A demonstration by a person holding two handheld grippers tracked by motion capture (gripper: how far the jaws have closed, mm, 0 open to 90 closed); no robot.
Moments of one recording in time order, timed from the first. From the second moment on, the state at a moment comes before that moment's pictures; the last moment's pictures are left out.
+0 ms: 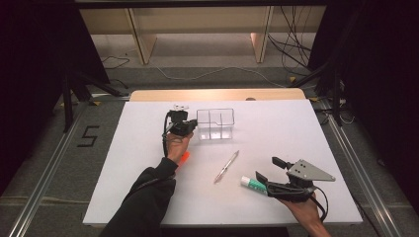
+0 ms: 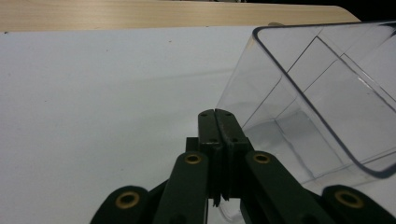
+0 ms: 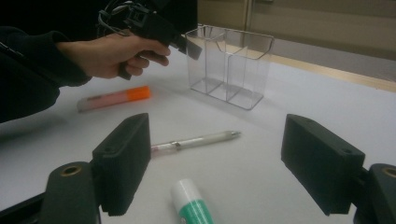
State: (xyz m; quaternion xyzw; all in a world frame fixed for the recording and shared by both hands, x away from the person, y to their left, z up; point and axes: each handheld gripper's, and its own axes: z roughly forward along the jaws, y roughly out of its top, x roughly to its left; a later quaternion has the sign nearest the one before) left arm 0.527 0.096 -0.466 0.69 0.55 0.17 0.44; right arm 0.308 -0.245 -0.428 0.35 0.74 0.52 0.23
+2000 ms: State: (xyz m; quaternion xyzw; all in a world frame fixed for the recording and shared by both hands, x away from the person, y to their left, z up) left arm 0.460 0.170 -0.412 0.73 0.52 0.14 0.43; right arm 0.310 -0.242 -0.428 0.35 0.74 0.52 0.23
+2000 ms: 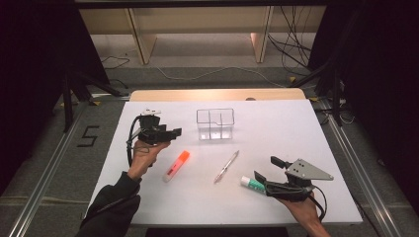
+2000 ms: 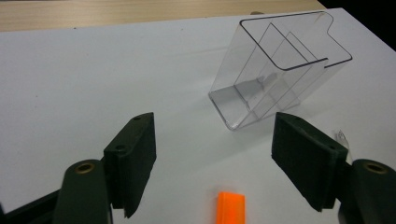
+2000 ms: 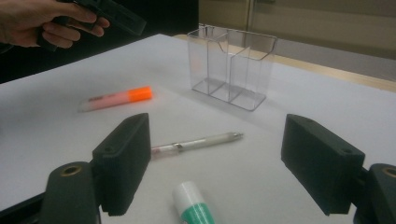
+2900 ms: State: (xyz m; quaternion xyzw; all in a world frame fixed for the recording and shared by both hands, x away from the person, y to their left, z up) left arm 0.432 0.137 -0.406 0.76 0.48 0.11 0.41; right arm 0.309 -0.247 -0.428 0.36 0.74 0.52 0.23
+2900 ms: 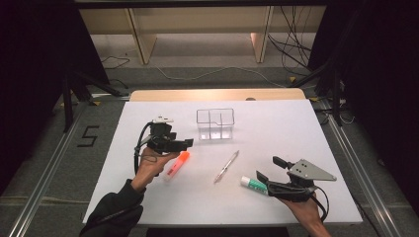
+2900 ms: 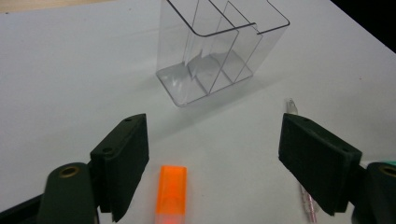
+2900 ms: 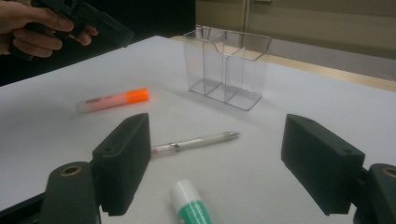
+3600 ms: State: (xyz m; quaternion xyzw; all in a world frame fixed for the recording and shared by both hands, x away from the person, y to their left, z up) left arm 0.425 0.102 -0.407 0.80 0.45 0.10 0.39; right arm 0.308 -0.247 -0.427 0.36 0.74 0.52 0.23
